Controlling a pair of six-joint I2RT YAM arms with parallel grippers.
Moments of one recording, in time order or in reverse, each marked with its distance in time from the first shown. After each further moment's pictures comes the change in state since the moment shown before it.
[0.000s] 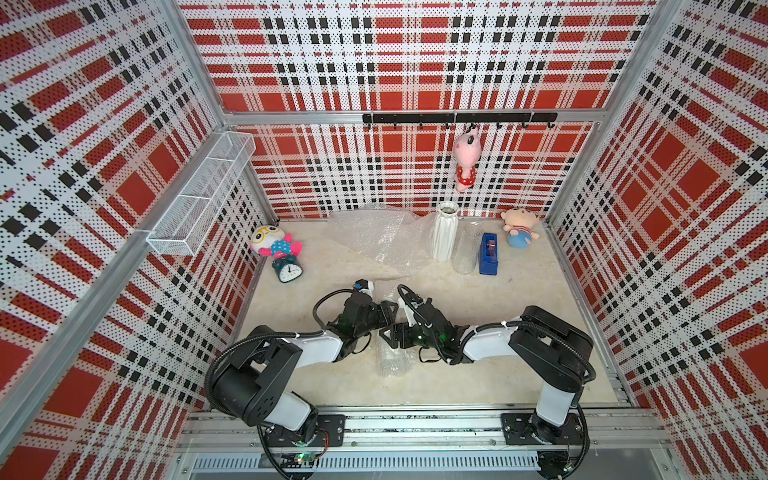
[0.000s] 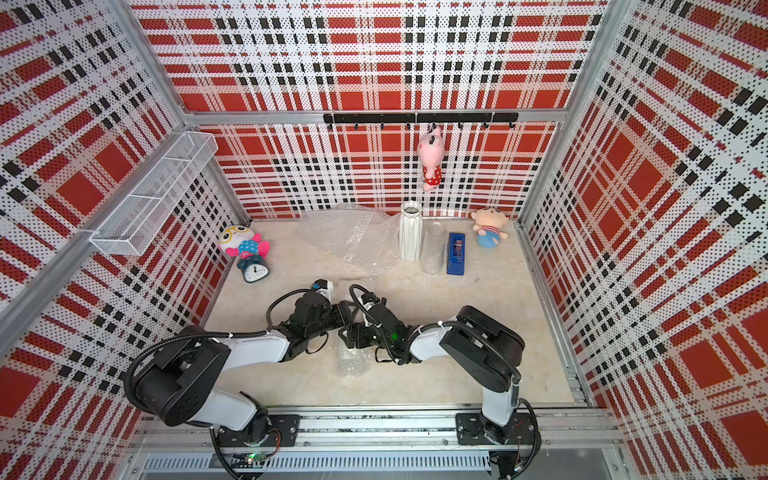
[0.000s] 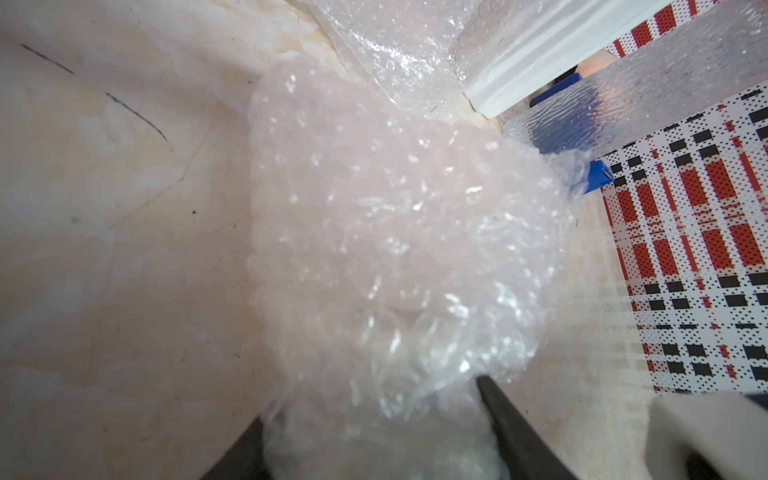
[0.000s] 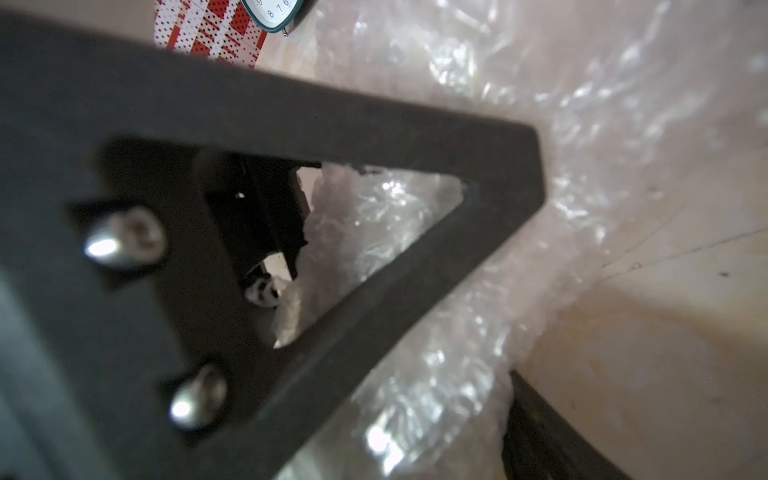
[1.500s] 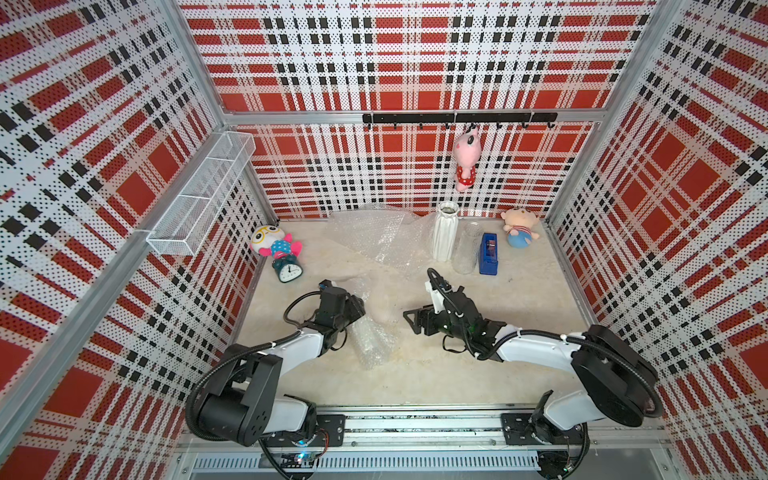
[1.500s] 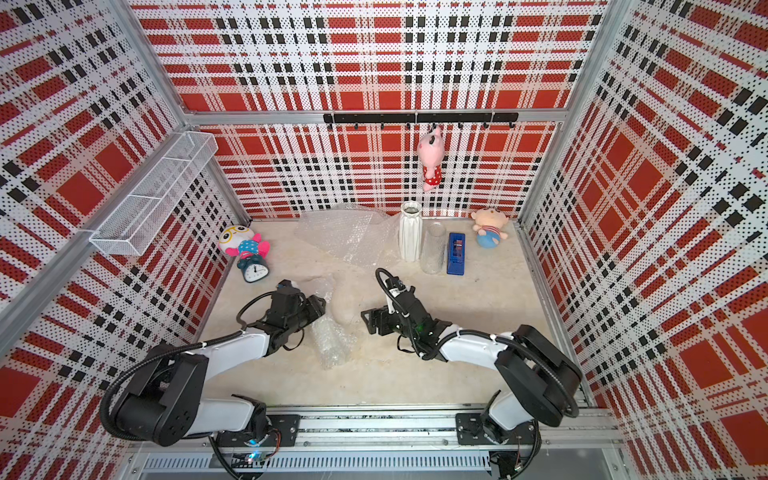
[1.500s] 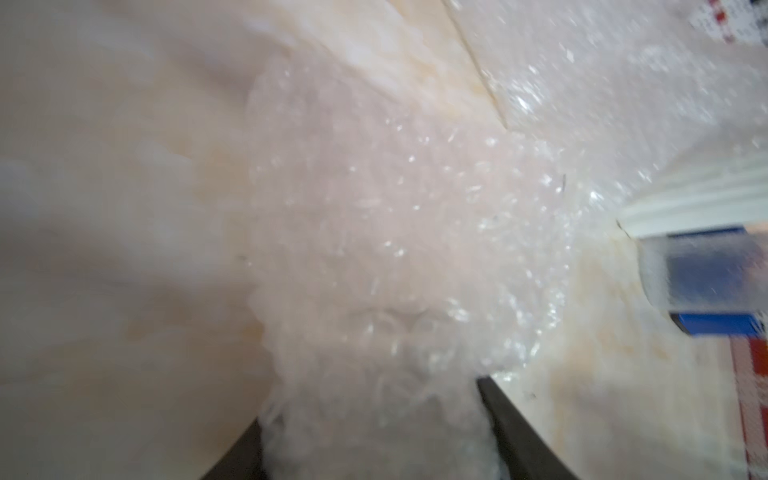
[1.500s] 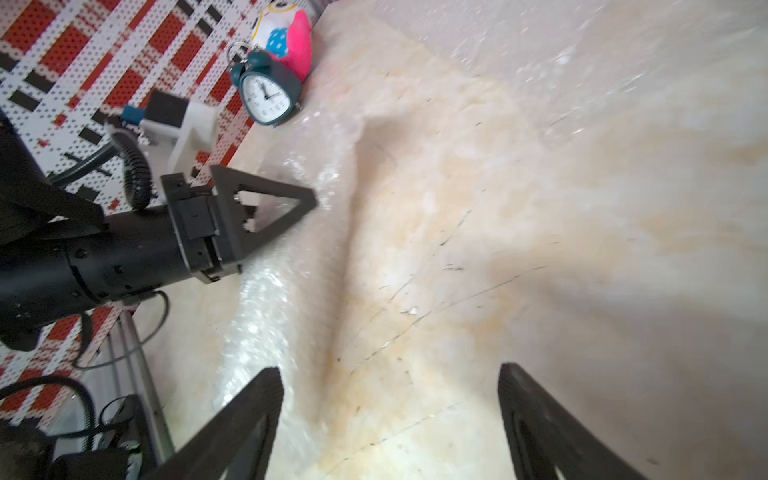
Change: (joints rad) left arm 0.324 -0.139 0.014 -0.329 -0.141 -0.004; right arm -0.157 -0.375 -0.150 -0.142 0.083 -0.200
